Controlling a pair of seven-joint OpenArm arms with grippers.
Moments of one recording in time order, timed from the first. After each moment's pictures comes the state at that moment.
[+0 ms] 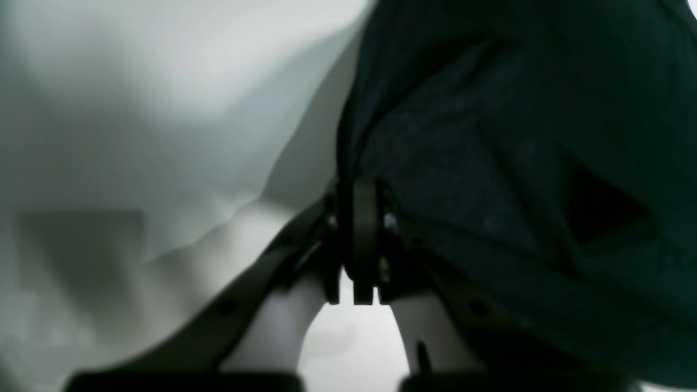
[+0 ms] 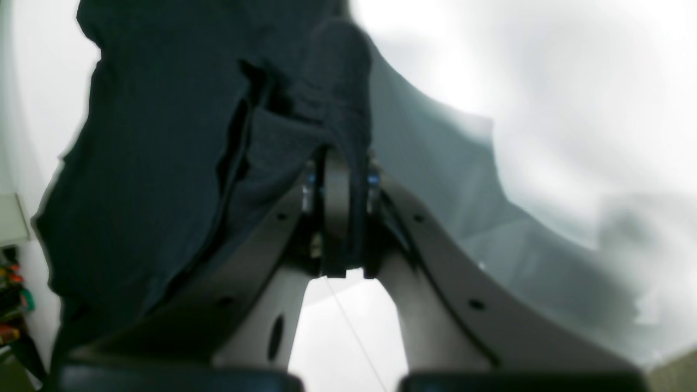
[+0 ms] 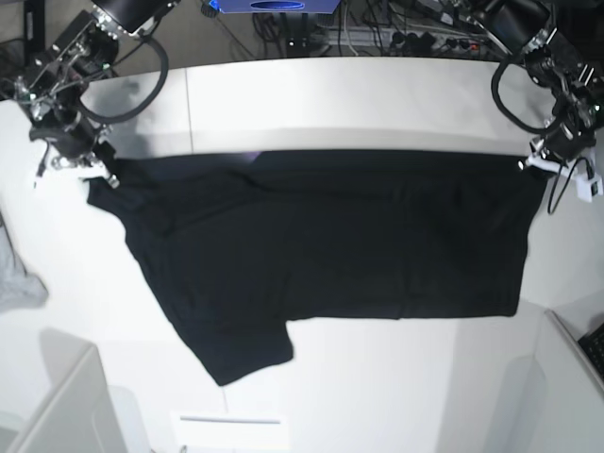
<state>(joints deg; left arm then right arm) 6.5 -10.8 -52.1 92.1 -25.8 -24.3 64.6 -7.6 -4.0 44.6 107.6 32.7 5.4 -72.0</state>
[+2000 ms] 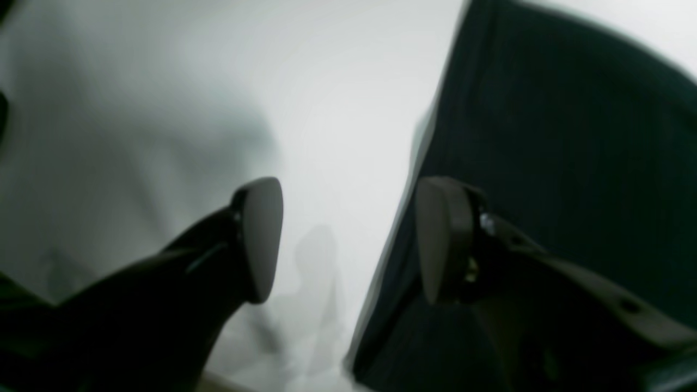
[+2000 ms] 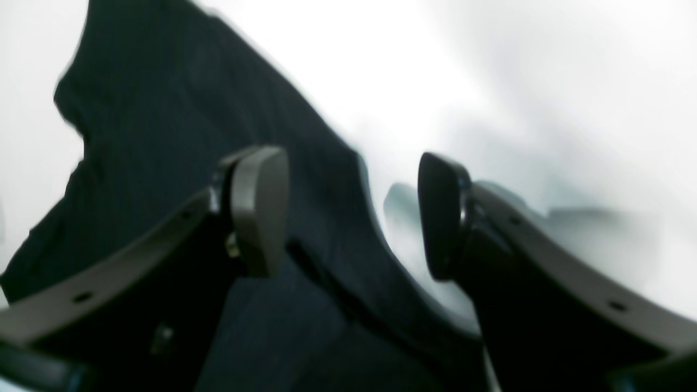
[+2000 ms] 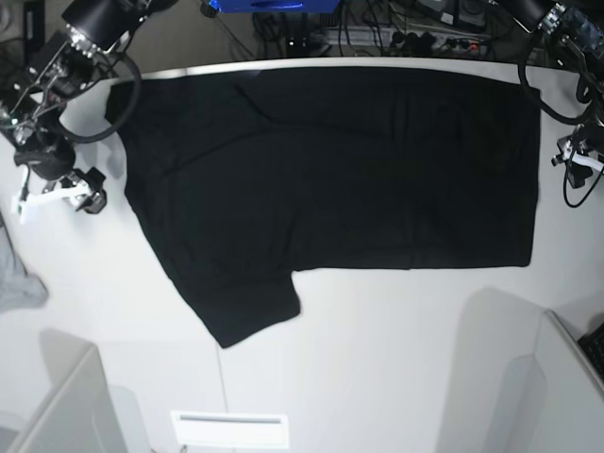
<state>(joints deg) 9.6 -15.3 -54.1 104.8 -23.9 -23.9 64.7 -2.5 4.7 41.0 100.7 31.5 7.5 -70.4</state>
